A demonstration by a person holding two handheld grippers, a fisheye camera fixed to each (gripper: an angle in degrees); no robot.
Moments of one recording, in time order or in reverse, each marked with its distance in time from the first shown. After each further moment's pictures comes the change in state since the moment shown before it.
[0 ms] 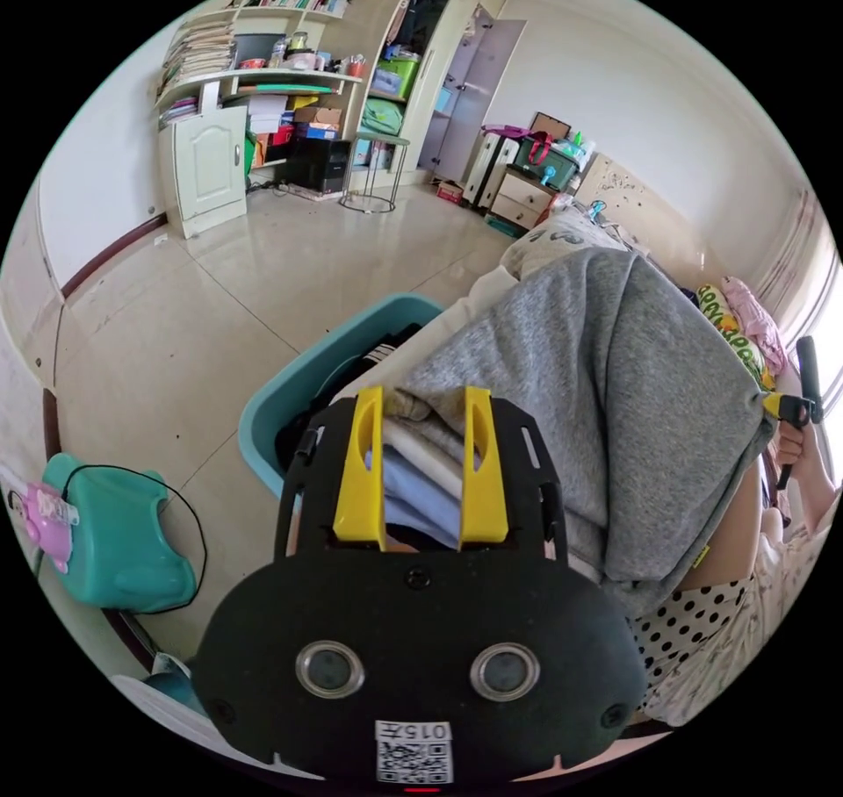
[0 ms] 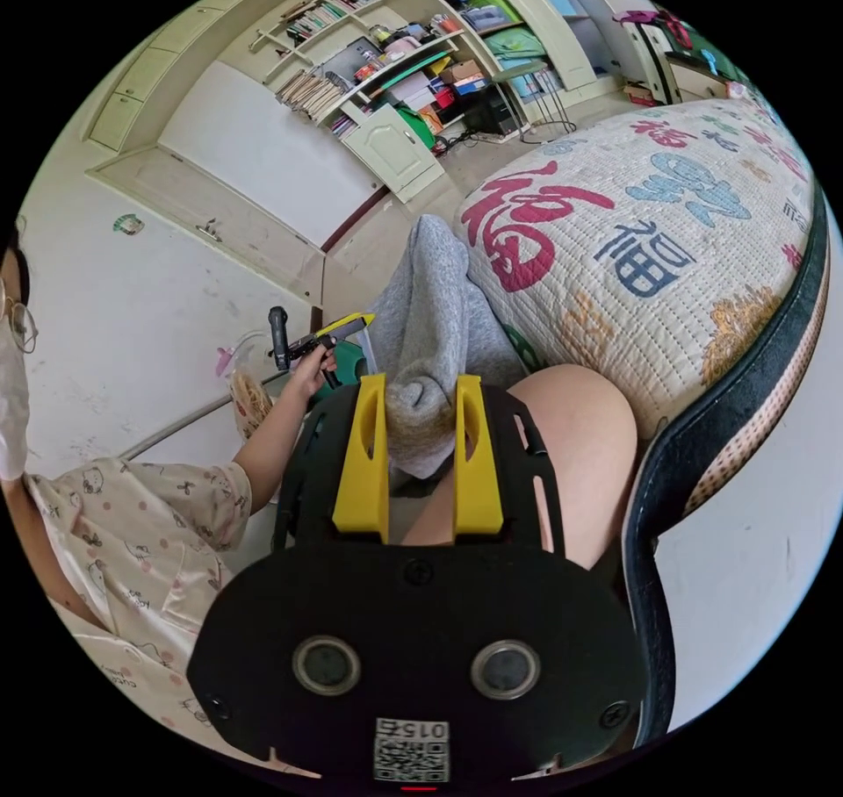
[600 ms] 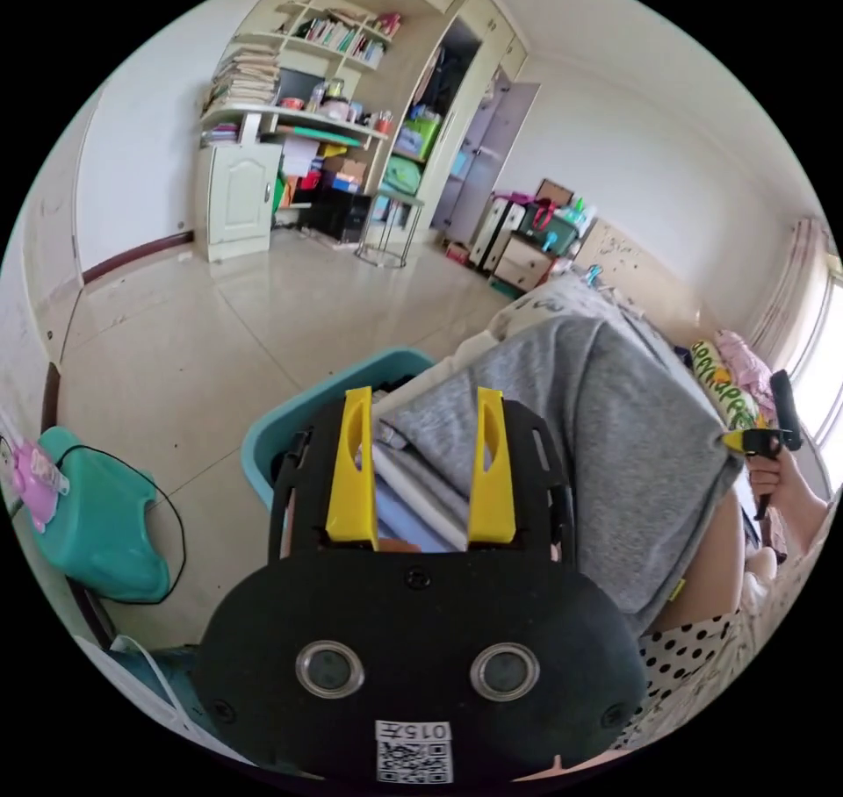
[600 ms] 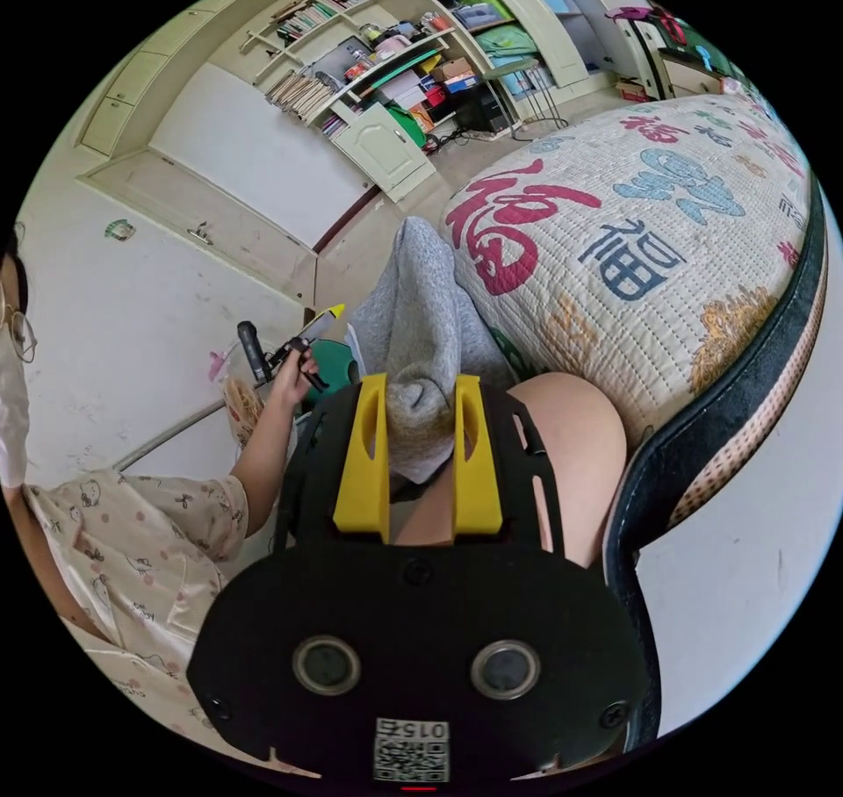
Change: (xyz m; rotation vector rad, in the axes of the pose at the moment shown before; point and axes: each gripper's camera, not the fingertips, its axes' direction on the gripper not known) left arm 0.050 0.017 -0.037 0.177 -0.005 -0.083; right arm 0.086 -0.025 -0.015 -0.009 0.010 0.022
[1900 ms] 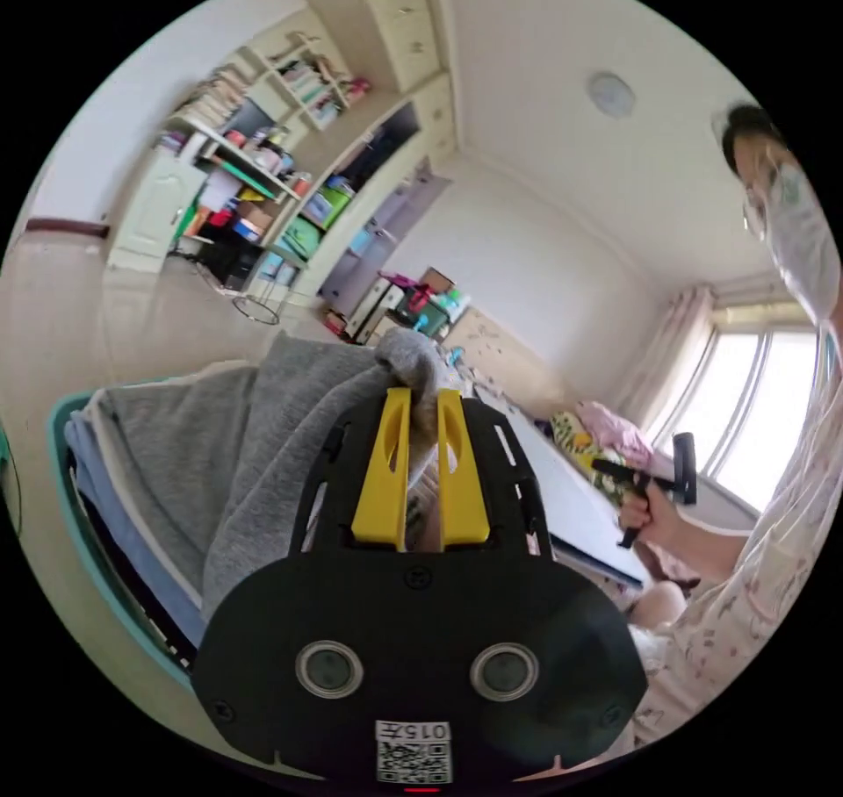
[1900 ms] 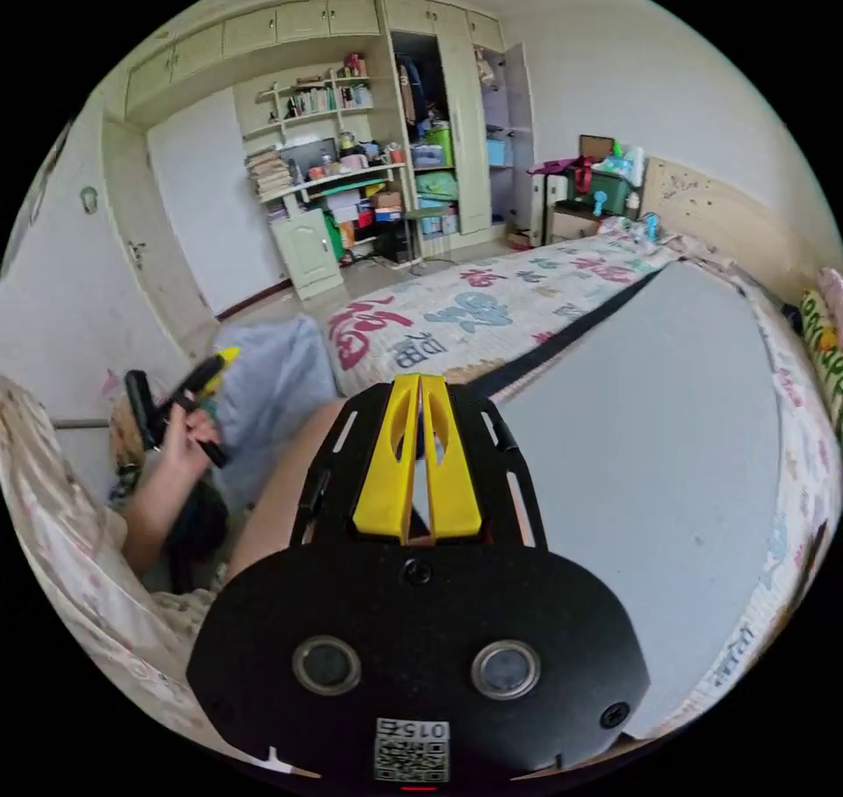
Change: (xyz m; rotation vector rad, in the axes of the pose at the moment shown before) left arm 0.247 0.069 -0.115 0.310 0.461 -0.041; right arm -0.042 0.177 -0.105 0.426 0.405 -0.128
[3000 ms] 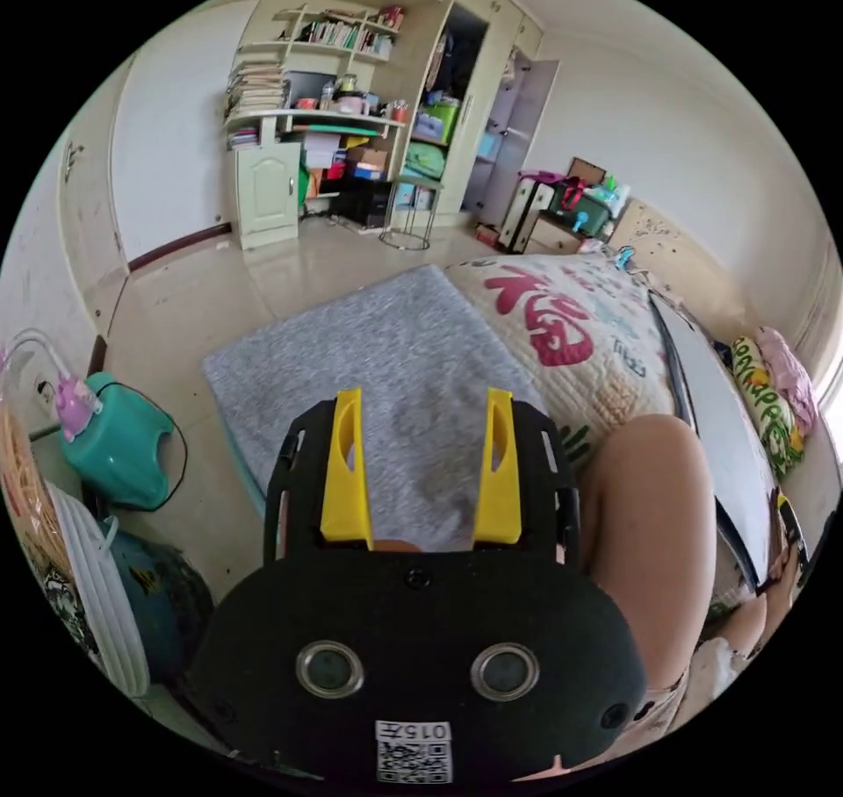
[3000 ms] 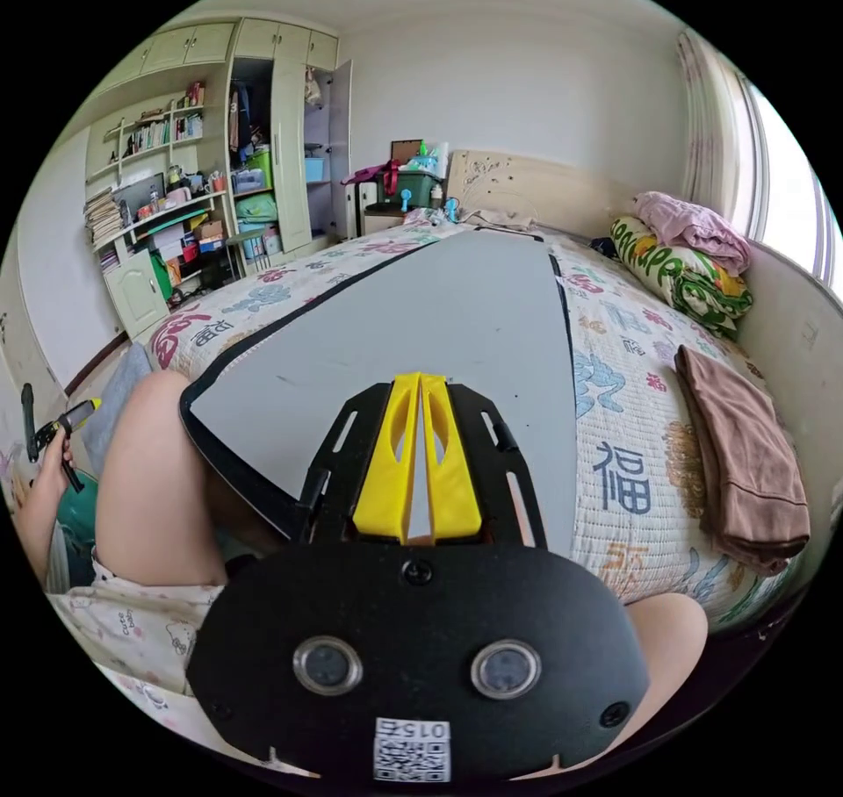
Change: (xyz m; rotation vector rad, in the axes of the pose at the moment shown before) left arm -0.015 -0.192 0.073 -0.332 -0.668 0.004; right arm -0.129 0.128 -0.175 0.080 0.596 0.270
